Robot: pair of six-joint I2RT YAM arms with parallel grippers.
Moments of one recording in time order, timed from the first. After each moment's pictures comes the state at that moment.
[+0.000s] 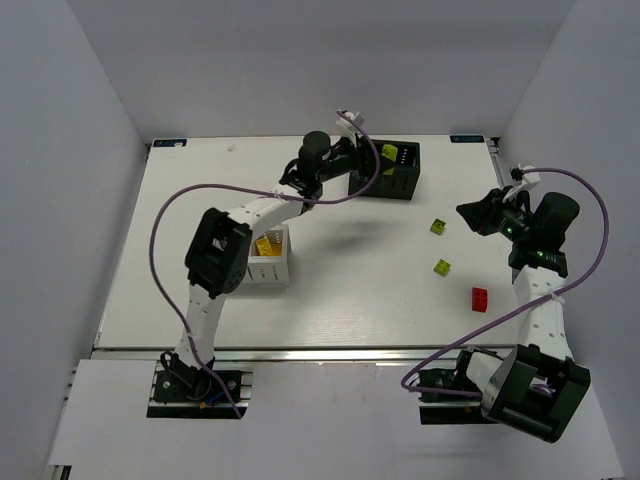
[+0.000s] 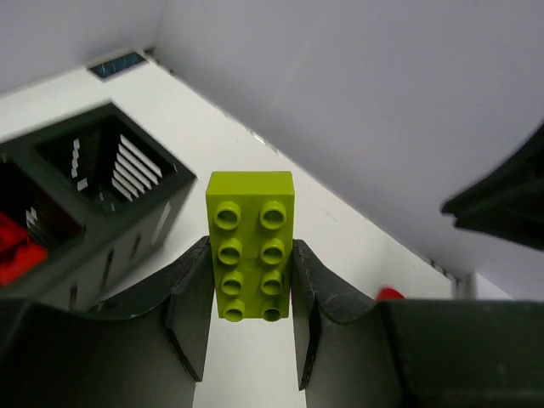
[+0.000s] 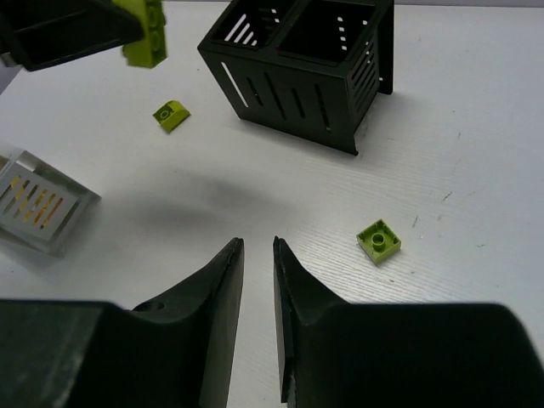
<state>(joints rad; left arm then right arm) -0.60 2.11 1.68 0.43 0.53 -0.44 -0.34 1.07 0.79 -0.03 -0.88 0.05</state>
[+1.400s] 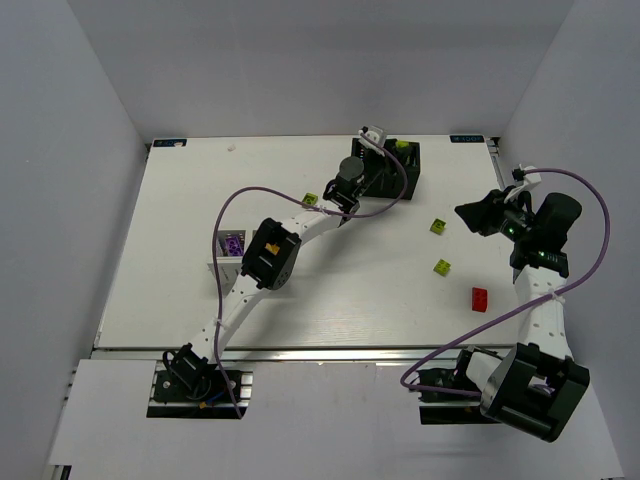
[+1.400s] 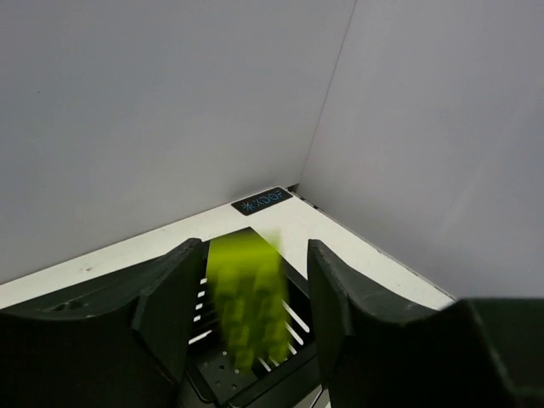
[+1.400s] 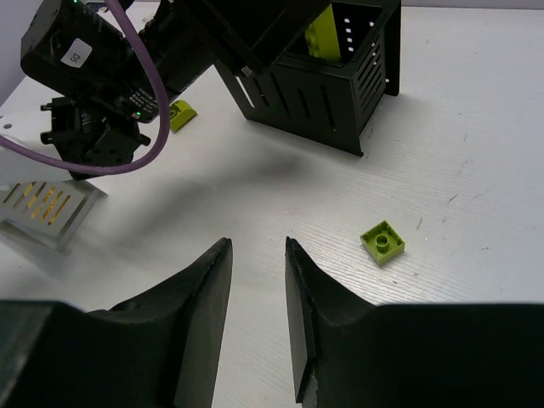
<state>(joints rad) -0.71 2.77 2.35 0.76 0.04 -0.22 -0.36 1.07 0.79 -0.02 -0.92 0.05</state>
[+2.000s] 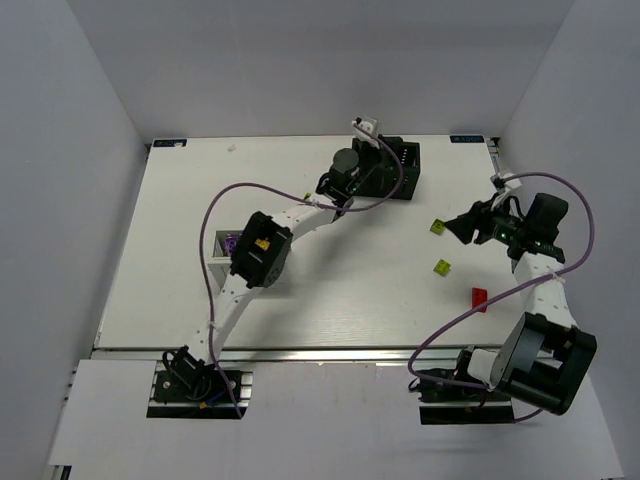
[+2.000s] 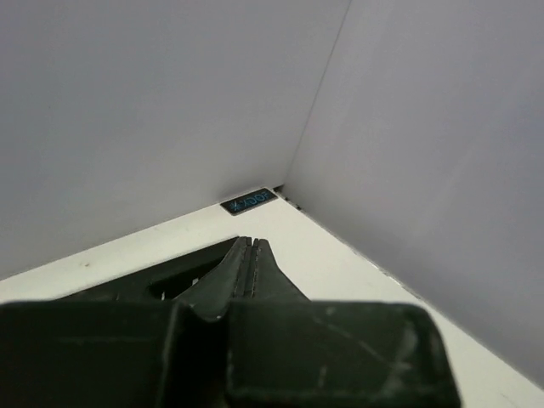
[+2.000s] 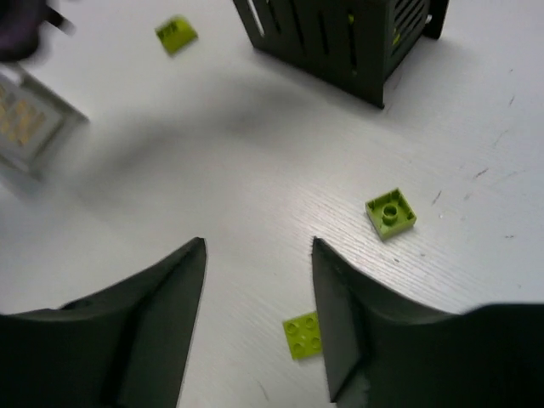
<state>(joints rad) -0.69 2.65 2.23 0.74 0.07 -0.28 -0.35 1.19 0.79 -0.11 -1.00 -0.18</state>
